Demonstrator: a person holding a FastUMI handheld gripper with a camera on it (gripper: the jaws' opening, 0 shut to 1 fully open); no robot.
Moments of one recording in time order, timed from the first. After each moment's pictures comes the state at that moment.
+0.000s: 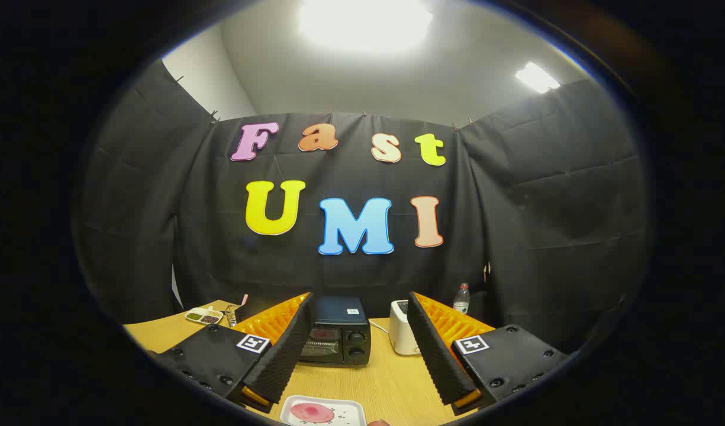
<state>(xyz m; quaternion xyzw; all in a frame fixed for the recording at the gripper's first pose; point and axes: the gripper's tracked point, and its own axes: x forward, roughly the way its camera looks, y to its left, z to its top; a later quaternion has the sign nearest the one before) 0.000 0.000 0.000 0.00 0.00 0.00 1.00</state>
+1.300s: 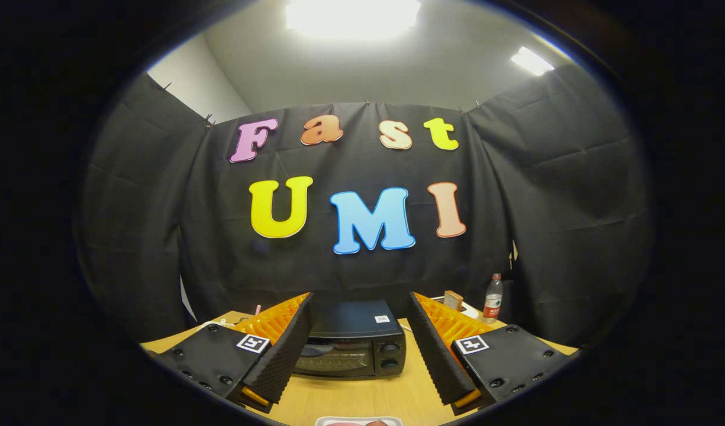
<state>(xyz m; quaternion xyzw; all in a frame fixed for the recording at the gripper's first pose) 0.088 0.057 -0.014 0.05 0.02 0.04 1.00</state>
